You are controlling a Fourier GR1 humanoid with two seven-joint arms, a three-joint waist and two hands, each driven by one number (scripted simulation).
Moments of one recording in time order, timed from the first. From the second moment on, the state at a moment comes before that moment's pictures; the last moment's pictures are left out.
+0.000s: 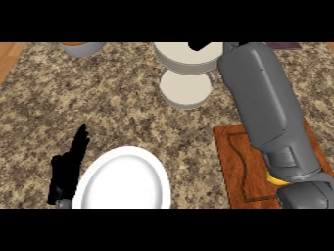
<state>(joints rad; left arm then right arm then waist) 0.06 0.13 -0.12 -1.41 -0.04 0.22 0.04 -1.17 -0.03 -0.20 -0.83 0.95 -0.12 0.63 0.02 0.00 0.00</state>
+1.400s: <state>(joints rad) 0.12 0.13 -0.08 -1.42 -0.02 0.22 0.00 -0.91 -0.25 -0.49 -1.24 0.58 -0.38 0.57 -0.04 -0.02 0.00</state>
